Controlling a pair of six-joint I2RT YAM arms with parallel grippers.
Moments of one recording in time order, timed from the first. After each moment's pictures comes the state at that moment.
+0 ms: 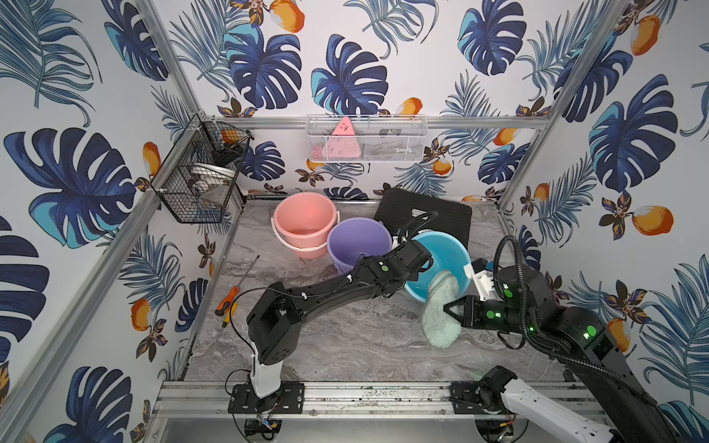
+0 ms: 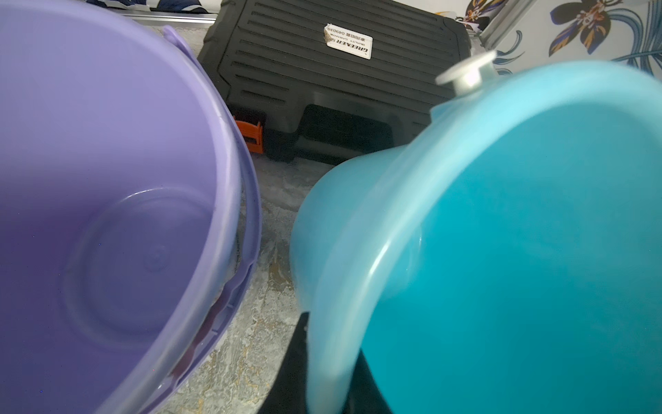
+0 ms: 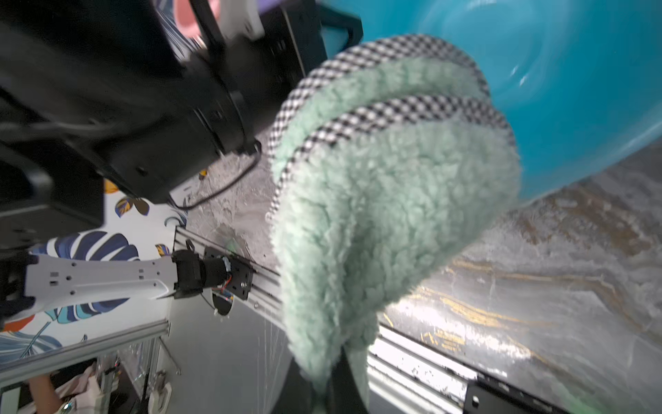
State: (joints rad) left arm -0.93 2.02 1.59 -0.51 -0.45 -0.71; right arm 0.60 0.75 1.15 -1.11 -0.20 0.66
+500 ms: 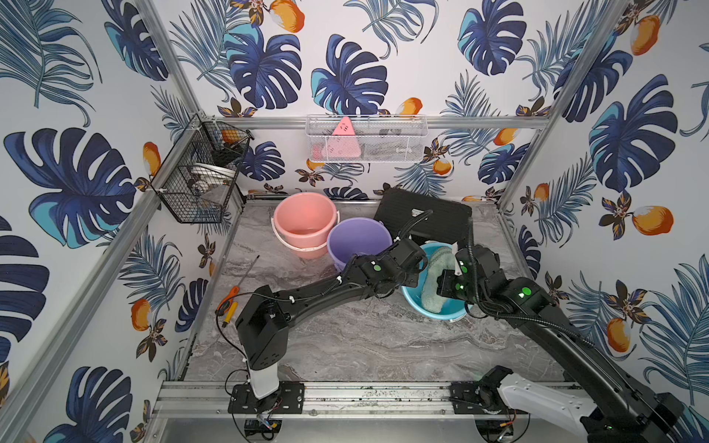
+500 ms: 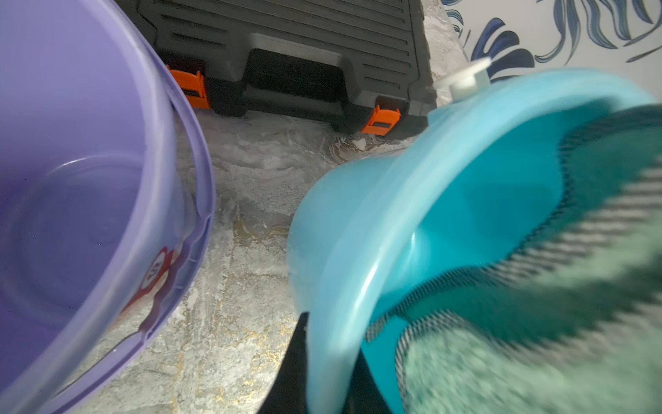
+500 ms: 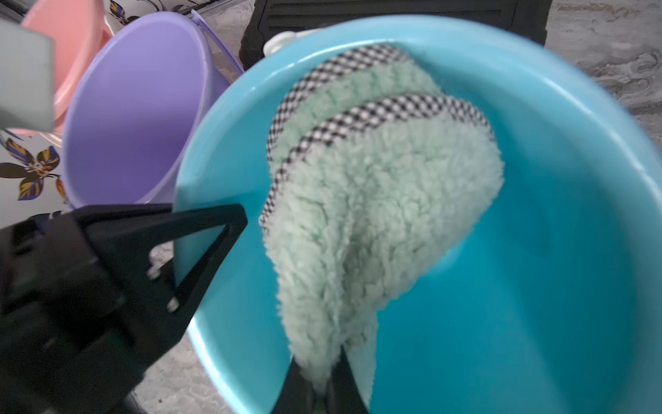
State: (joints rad) left arm -0.92 1.95 1.55 -0.55 -0.22 -0.67; right arm 0.60 1.03 1.06 -0.87 0.17 0.63
